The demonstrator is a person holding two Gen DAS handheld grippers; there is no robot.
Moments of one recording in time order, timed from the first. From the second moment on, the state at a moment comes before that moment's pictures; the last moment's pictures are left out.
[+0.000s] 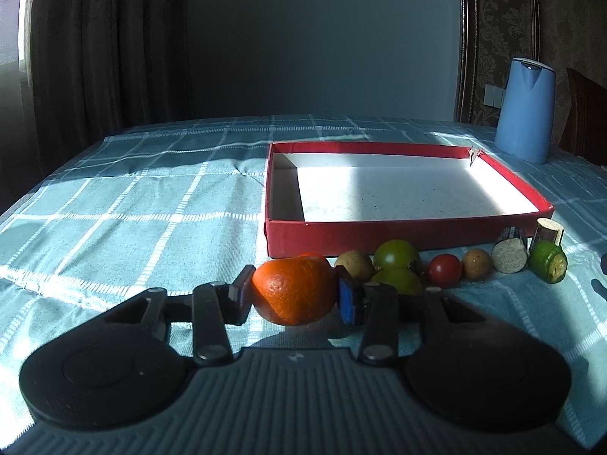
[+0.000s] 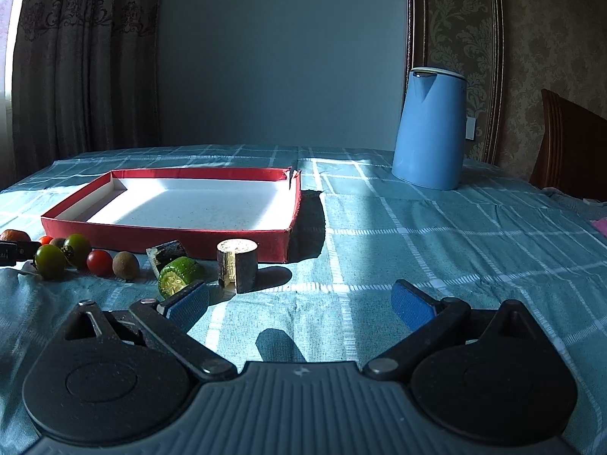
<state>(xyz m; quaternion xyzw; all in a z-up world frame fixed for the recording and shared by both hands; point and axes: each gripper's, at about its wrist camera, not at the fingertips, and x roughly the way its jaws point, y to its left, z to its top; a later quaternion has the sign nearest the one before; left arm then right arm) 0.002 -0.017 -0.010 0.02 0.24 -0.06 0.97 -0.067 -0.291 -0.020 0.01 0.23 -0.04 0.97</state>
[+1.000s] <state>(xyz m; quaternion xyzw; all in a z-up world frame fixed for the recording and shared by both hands) 0.002 -0.015 -0.018 0.02 0.26 -0.07 0.96 -0.004 -0.241 -0.038 0.04 0.30 0.07 0.95</state>
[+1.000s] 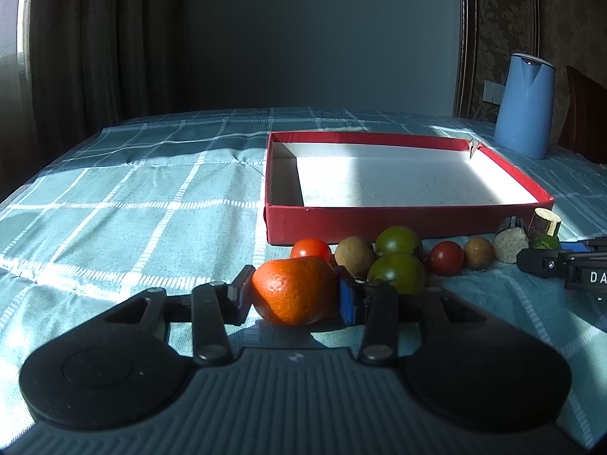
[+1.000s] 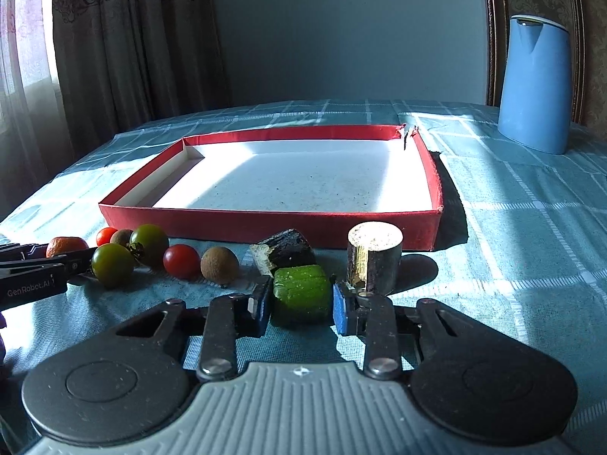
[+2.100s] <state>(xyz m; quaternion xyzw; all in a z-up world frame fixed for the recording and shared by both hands) 0.132 -0.051 -0.003 0.03 0.30 -0.05 0.95 0.134 -0.268 -0.032 0.00 0.33 0.00 0.95</state>
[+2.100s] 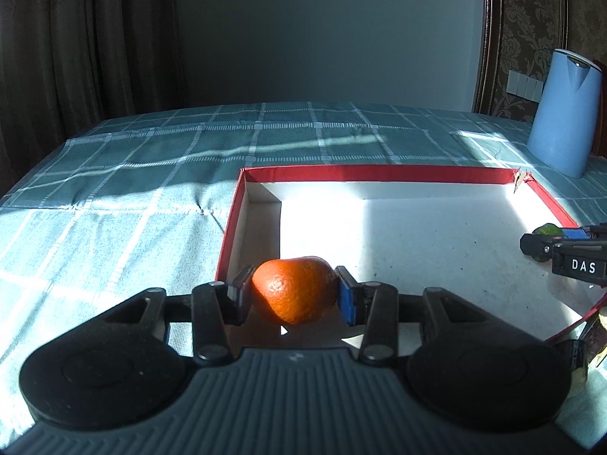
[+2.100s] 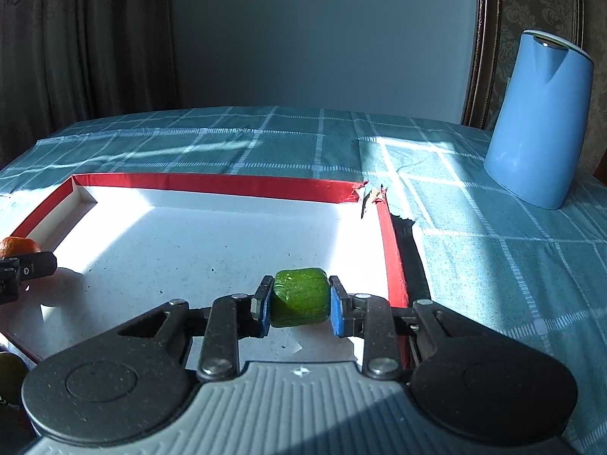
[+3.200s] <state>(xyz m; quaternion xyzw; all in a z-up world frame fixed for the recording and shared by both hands) 0.001 -0.032 0.002 0.02 0.19 -0.13 0.97 -0.008 -0.309 -0.022 0.00 0.24 0.02 0.97</state>
